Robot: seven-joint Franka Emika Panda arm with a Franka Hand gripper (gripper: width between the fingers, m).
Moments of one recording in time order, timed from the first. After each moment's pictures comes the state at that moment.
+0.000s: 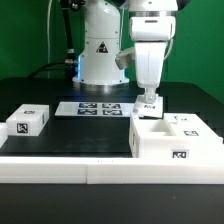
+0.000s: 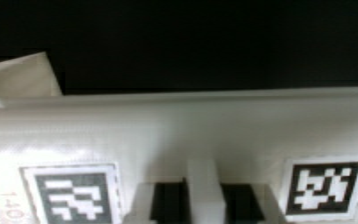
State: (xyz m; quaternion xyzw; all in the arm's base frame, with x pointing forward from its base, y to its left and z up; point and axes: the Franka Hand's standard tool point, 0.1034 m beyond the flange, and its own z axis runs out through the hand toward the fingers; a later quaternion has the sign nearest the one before) arm 0.453 0.072 0.061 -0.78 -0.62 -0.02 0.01
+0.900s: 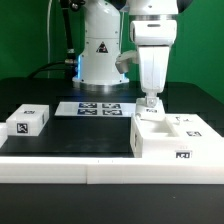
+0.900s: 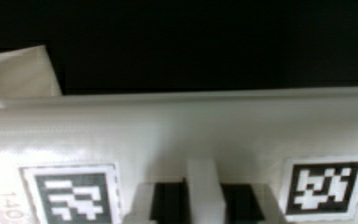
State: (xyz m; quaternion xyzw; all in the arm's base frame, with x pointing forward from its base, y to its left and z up) arm 0.458 0.072 0.056 -0.76 -0.65 -0.02 0.02
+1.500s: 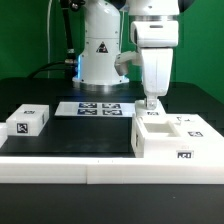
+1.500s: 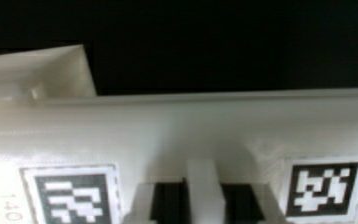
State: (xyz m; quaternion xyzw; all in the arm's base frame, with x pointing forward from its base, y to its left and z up) arm 0.476 0.068 0.055 -0.74 -0.67 -0.02 0.02
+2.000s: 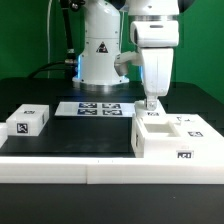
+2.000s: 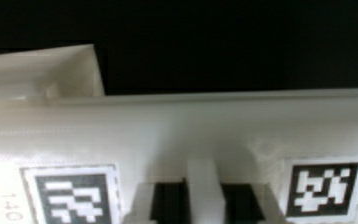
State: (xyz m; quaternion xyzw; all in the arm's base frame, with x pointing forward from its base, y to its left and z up) arm 0.478 0.067 0.055 -0.74 -0.68 -0.02 0.02
